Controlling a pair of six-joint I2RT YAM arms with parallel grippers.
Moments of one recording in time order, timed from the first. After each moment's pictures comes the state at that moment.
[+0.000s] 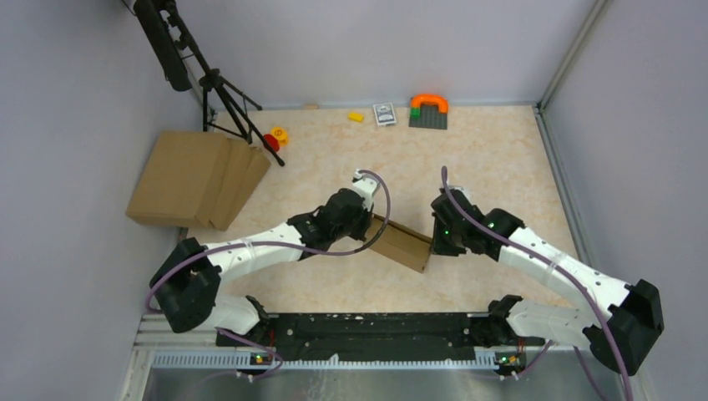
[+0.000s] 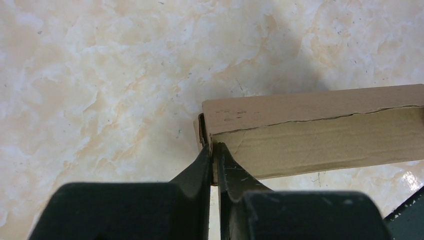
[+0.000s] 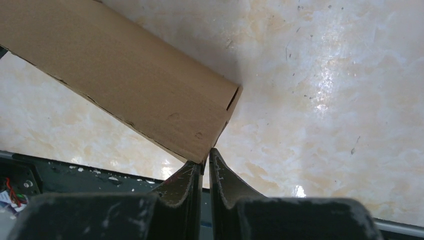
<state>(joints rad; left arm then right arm) -0.88 1.39 0.82 -0.06 -0.13 -0.29 0.76 1.06 0.85 -0.84 0.15 0.77</state>
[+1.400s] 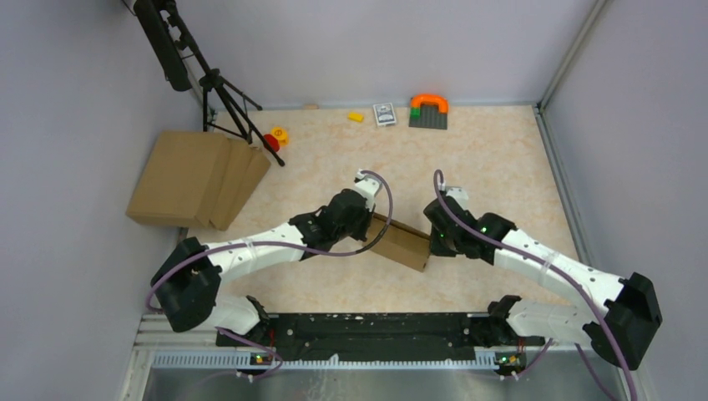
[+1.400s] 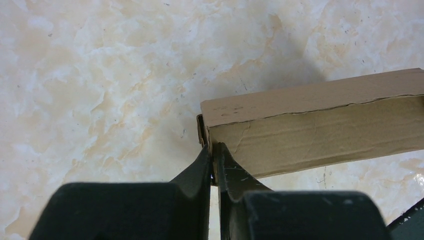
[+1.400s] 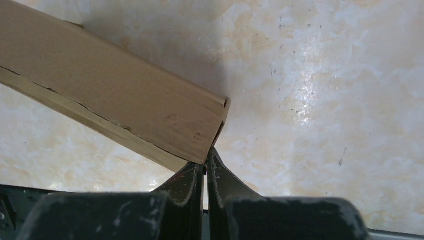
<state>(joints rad) -0.90 1.40 0.84 -0.08 -0.18 -0.27 0.82 1.08 0.82 -0.79 0.27 0.79</state>
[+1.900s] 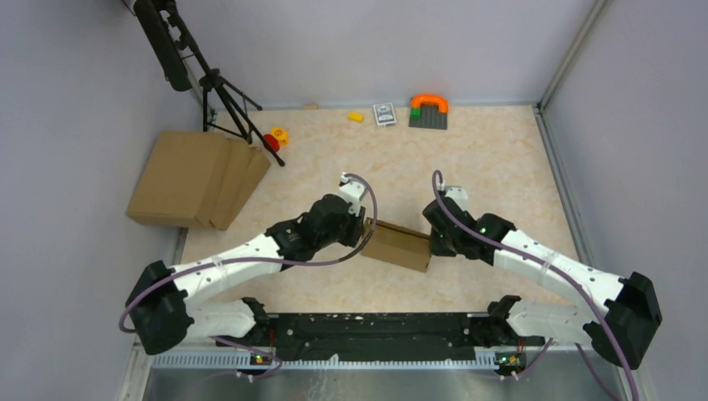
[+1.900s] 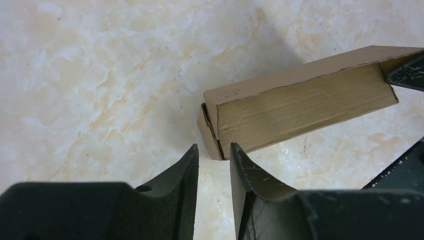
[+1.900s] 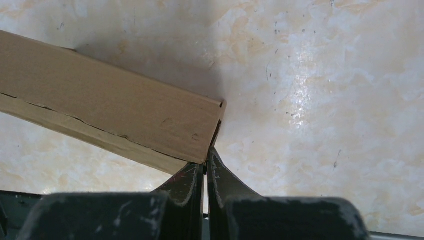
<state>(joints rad) -0.91 1.23 0.79 -0.17 -0.16 -0.30 0.83 1.08 0.82 -0.79 0.31 0.79</state>
